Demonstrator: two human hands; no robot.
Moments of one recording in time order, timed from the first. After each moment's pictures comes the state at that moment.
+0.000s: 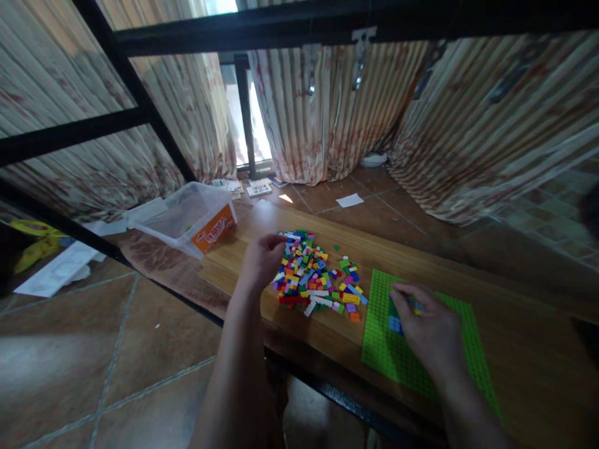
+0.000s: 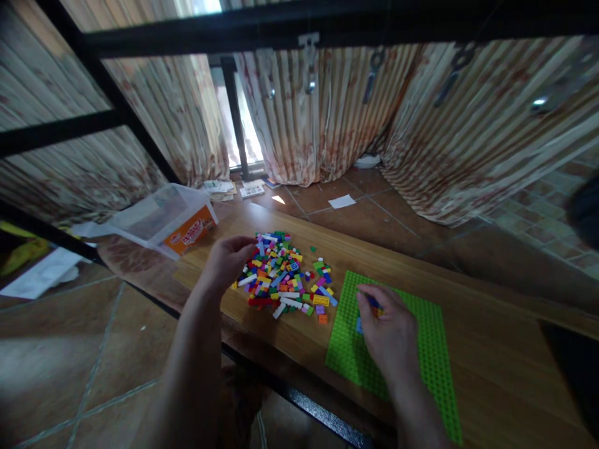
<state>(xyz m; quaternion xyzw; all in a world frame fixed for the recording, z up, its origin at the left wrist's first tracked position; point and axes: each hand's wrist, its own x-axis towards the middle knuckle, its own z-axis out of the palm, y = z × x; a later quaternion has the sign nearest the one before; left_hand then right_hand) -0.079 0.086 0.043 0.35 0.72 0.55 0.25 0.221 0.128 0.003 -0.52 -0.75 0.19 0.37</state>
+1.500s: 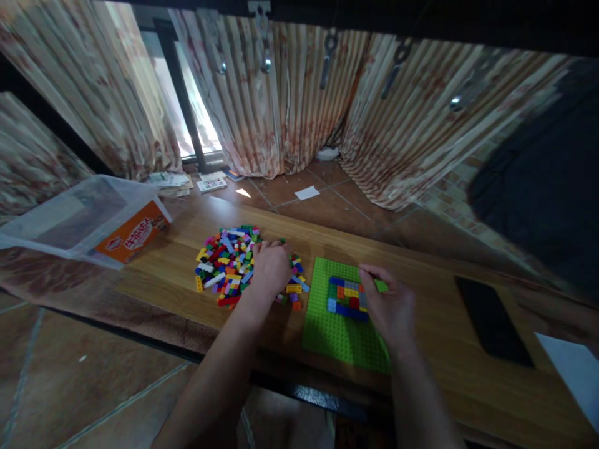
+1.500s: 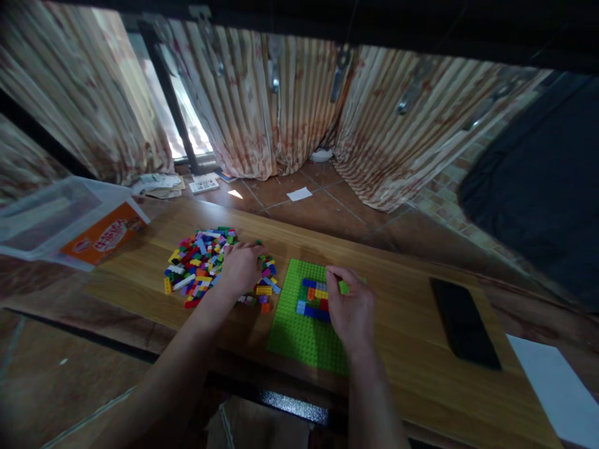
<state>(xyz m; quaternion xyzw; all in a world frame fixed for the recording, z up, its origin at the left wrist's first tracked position) 0.031 0.139 0.017 0.66 0.74 0.13 0.01 0.258 0.142 0.018 -0.55 -0.68 0.18 0.46</state>
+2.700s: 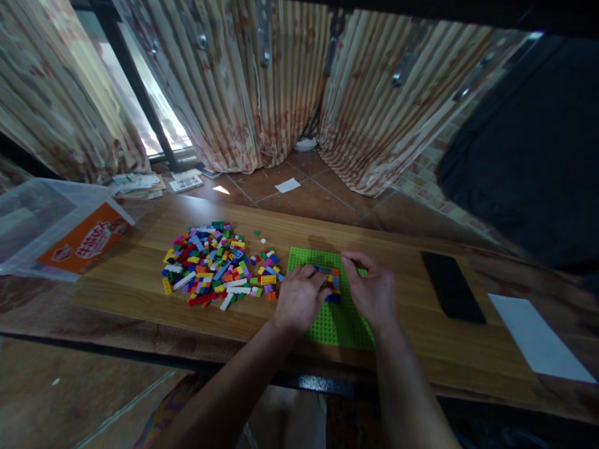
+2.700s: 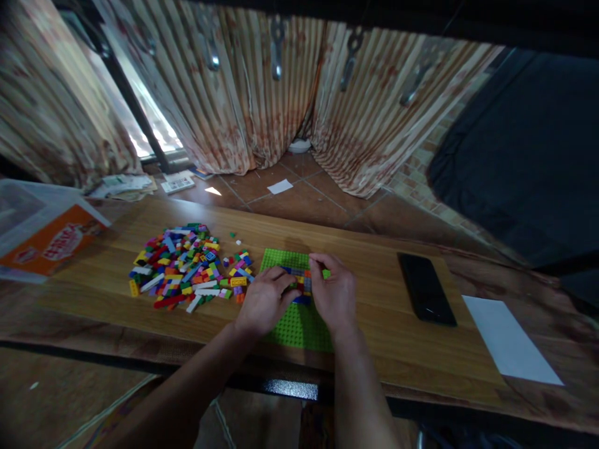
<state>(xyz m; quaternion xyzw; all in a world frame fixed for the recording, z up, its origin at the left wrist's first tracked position) 0.132 0.102 0.003 0.77 0.58 0.23 0.11 0.280 0.139 0.024 -0.55 -0.67 0.20 0.45</state>
